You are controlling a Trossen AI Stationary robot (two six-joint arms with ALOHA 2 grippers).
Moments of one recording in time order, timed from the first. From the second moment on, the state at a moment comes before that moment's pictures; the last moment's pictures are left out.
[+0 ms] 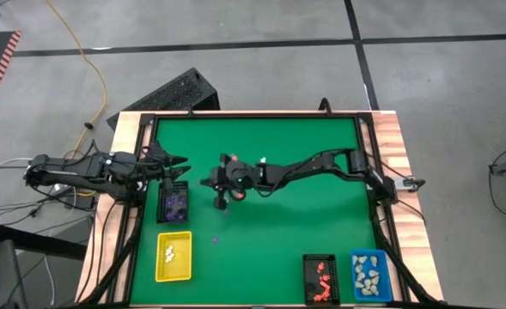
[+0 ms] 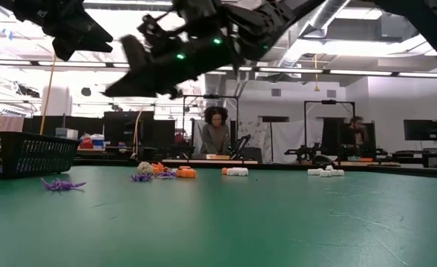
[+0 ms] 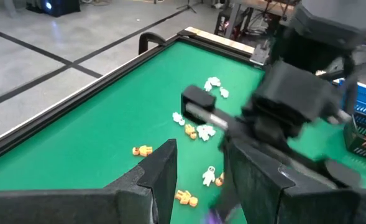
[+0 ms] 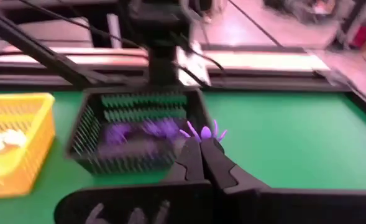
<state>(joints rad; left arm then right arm) -0.09 0.46 0.56 -0.37 -0.46 -0.31 0.00 2.16 1.58 0.34 0.08 -0.03</state>
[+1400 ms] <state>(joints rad) -0.09 0.46 0.56 -0.36 -0.45 -0.31 -0.01 2.46 2.09 -0.06 -0.02 -0.14</state>
